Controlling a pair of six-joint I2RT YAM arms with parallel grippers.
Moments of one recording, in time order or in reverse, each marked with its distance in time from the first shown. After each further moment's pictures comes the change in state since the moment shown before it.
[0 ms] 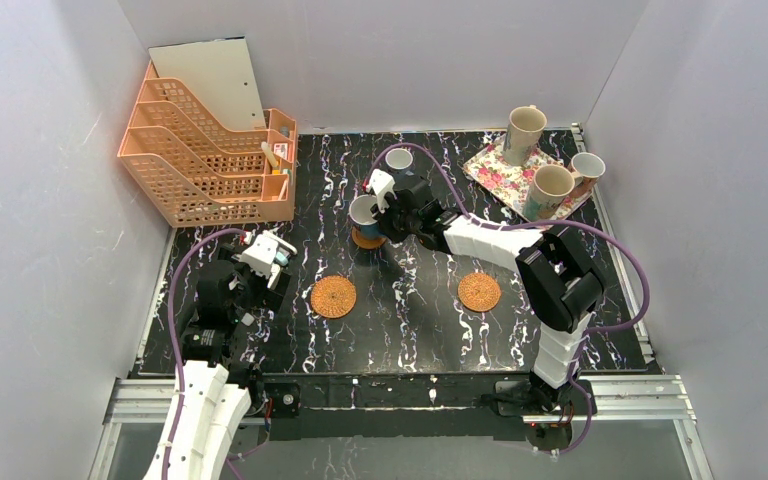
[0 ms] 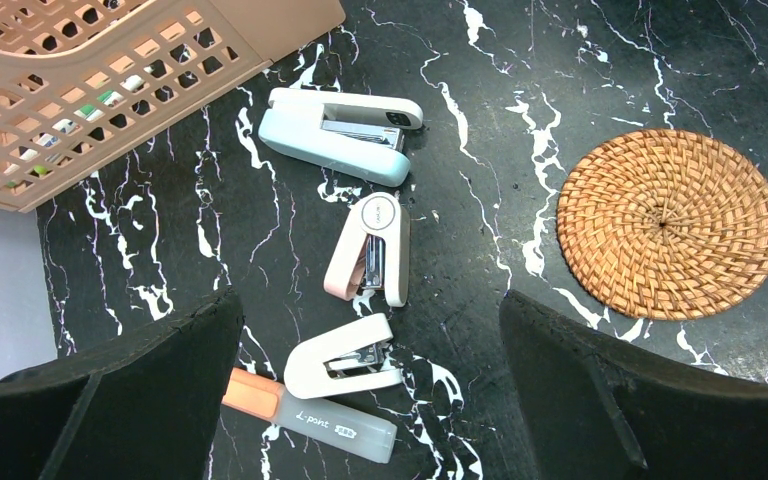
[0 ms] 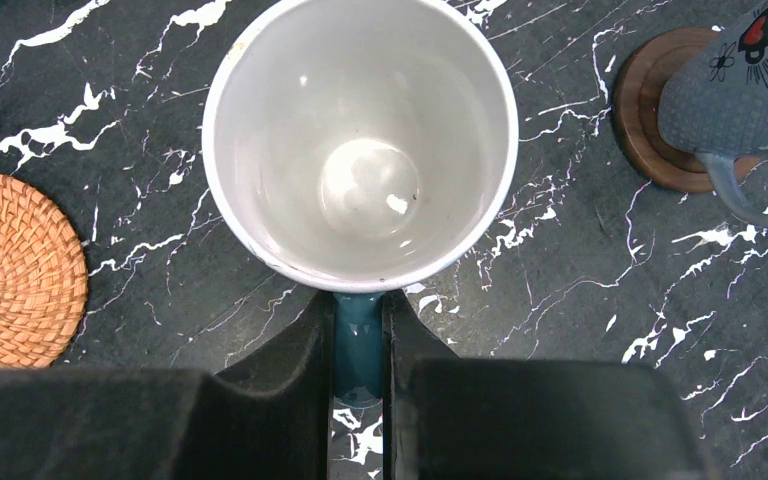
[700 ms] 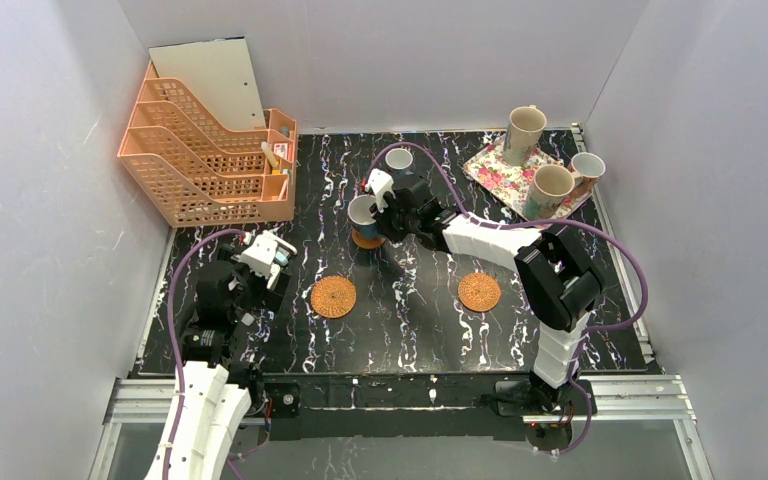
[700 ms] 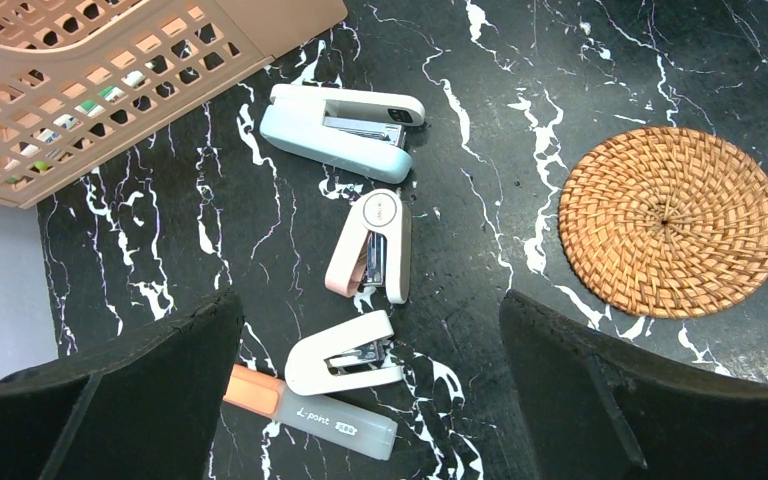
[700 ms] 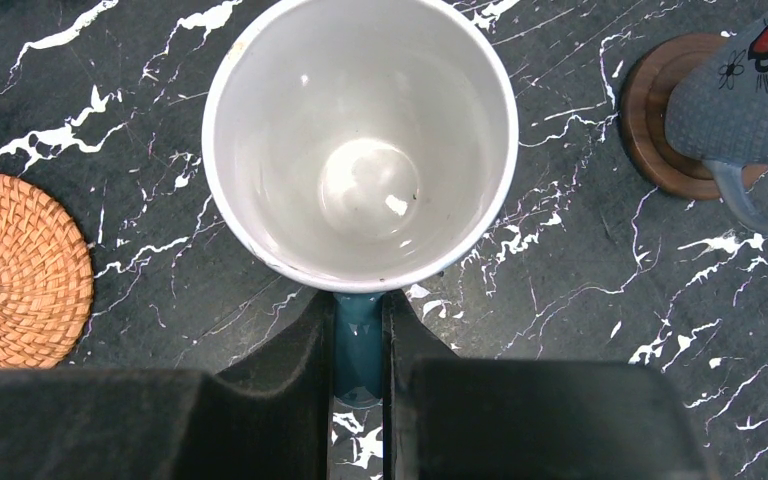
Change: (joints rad) left arm 0.006 -0.004 0.000 -0.005 0.000 0.000; right arm 0.000 0.009 0.017 -0.012 -0.012 0.000
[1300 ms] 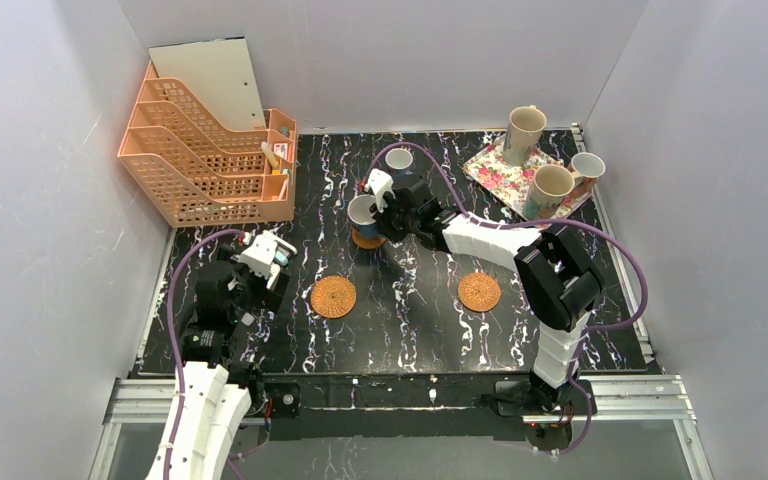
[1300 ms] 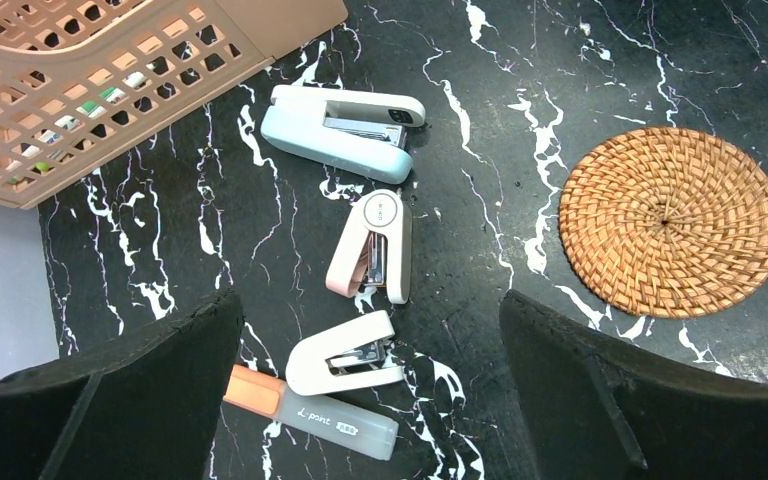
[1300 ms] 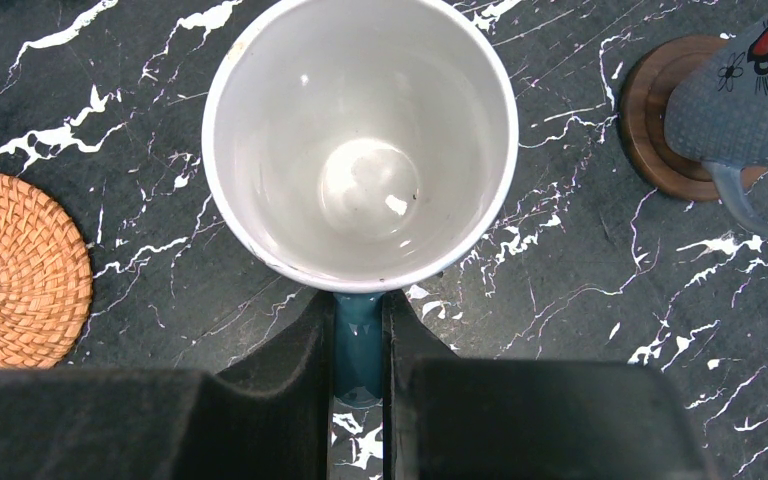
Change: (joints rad) left arm 0.006 -0.003 0.000 -0.003 0.007 0.003; right arm 0.000 0.002 0.002 0.000 0.000 -0.004
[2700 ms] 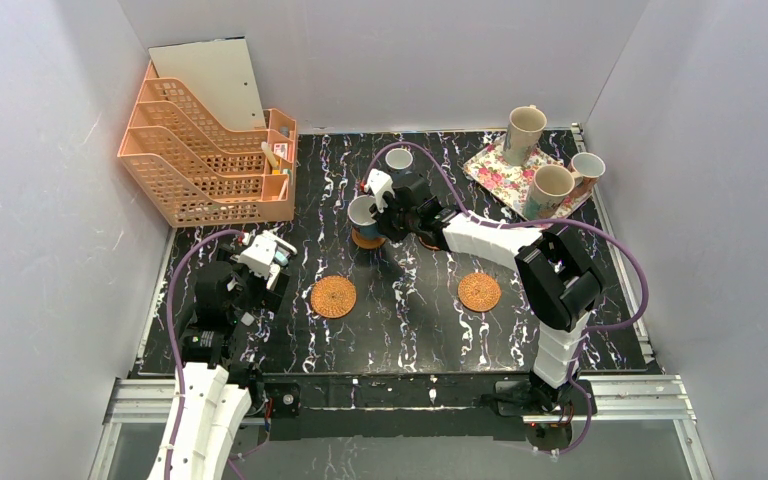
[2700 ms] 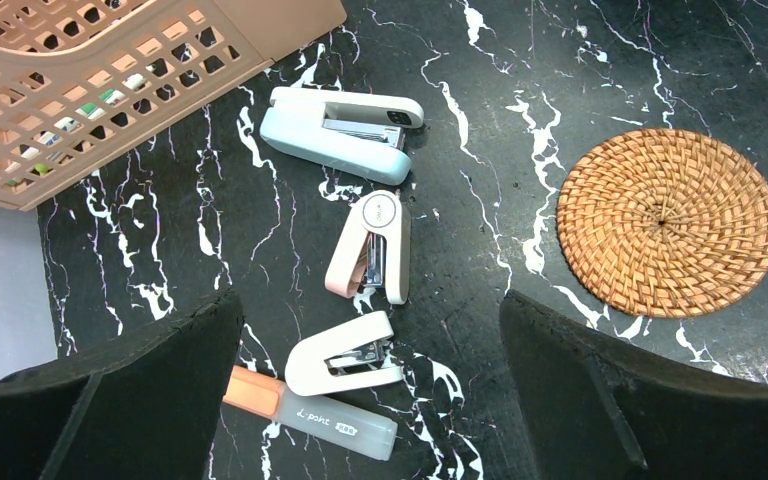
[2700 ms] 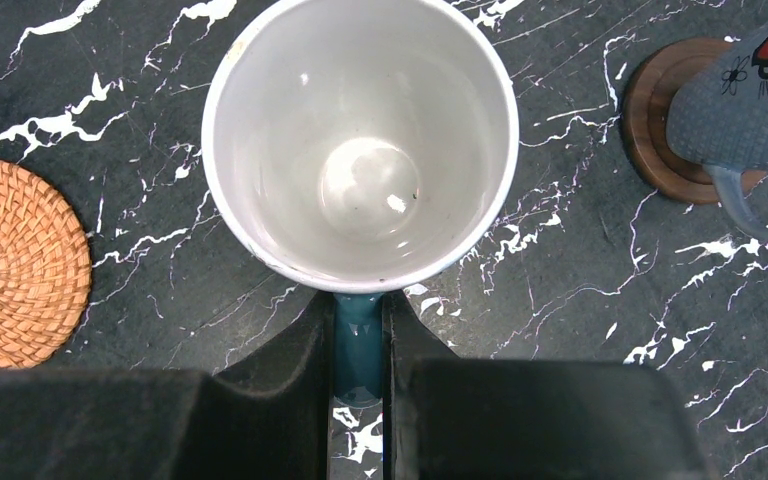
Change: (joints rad) left arm 0.006 -0.006 0.000 -0.003 0.012 0.000; right arm 0.000 0.000 0.011 -0.027 -0.013 -0.023
